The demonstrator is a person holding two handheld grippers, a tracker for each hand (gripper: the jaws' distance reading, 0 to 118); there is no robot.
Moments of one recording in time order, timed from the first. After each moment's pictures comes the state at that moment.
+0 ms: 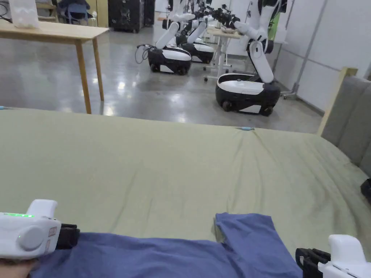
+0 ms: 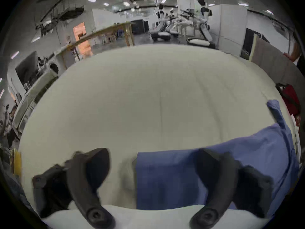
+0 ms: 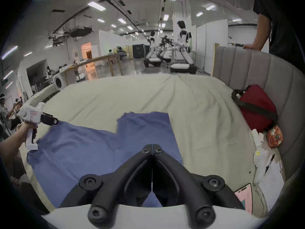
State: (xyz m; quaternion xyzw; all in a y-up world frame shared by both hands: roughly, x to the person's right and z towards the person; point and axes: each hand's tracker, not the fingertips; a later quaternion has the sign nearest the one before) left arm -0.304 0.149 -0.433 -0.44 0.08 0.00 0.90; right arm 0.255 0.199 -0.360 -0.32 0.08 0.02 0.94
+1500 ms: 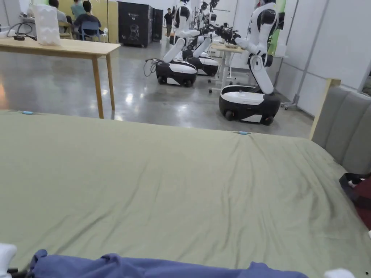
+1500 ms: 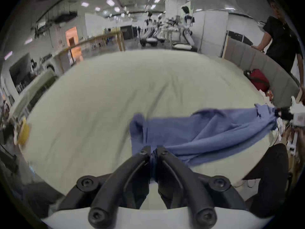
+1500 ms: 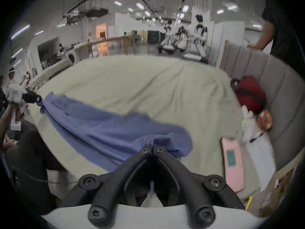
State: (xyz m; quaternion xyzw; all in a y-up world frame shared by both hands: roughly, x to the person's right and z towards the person) left arm -0.319 0.190 -0.135 -0.42 0.01 0.03 0.91; right arm 0.285 0.180 -0.175 -0.38 0.14 0.08 0.91
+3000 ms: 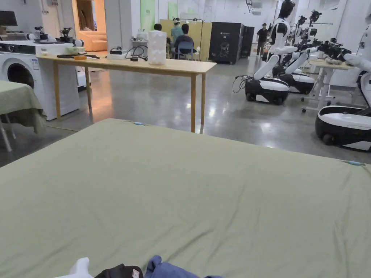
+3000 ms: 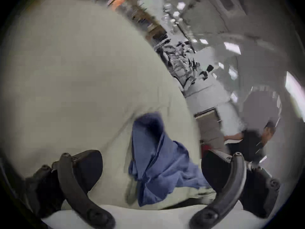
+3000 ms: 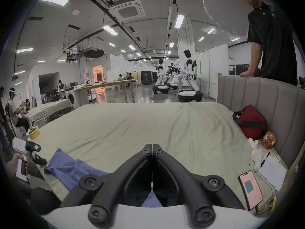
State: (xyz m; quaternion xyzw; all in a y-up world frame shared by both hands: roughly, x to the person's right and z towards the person) left arm -0.443 0.108 -0.119 -0.31 -0.08 0.54 0.78; right arm 0.168 0.253 -0.201 -0.16 0.12 0.00 0.98
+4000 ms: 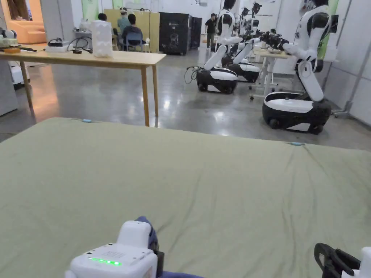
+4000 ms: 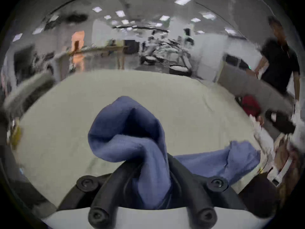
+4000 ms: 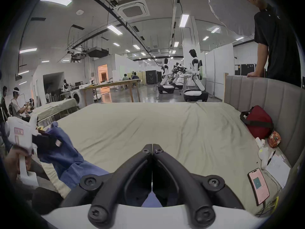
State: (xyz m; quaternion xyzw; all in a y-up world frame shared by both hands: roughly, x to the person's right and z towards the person) left arm -0.223 0.235 -0.191 -0.31 -0.02 0.03 0.95; right arm 0.134 0.256 -0.189 -0.16 0.14 0.00 0.98
